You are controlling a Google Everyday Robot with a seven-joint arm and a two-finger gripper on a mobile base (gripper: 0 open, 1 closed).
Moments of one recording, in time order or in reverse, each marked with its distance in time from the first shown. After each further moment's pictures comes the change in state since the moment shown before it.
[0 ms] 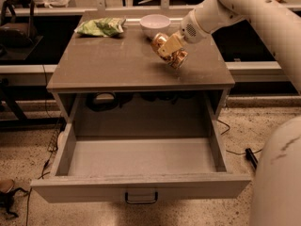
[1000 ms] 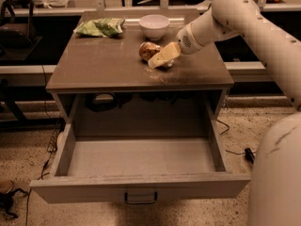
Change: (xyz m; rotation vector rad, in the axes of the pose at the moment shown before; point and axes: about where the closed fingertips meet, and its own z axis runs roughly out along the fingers) arm 0.009 0.005 0.045 -0.081 -0.045 0.093
